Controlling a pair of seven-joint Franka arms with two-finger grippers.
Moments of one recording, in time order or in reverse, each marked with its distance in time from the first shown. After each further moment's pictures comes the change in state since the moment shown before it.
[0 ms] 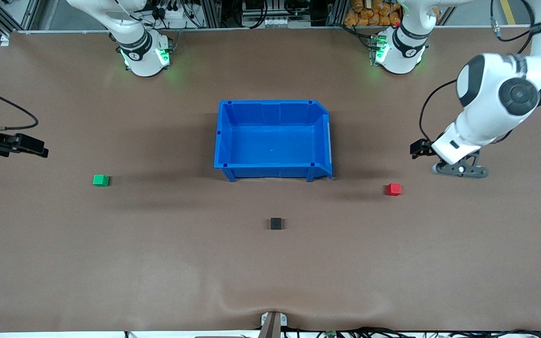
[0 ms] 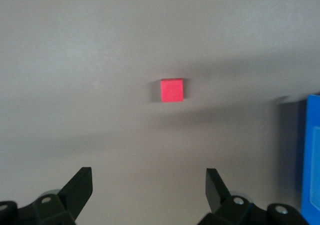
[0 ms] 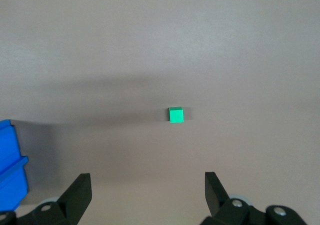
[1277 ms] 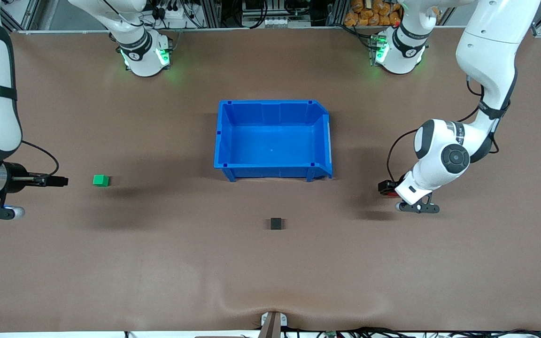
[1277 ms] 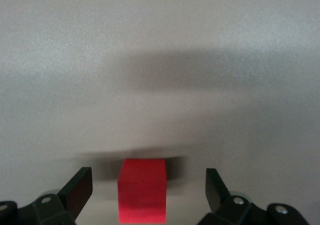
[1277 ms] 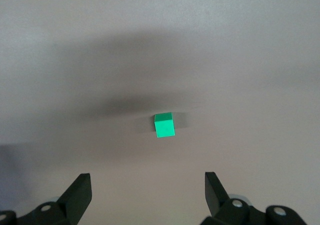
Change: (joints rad) left arm -0.029 0.429 0.000 0.094 0.000 0.360 -0.097; right arm -0.072 0.250 -0.001 0.001 0.015 0.092 0.001
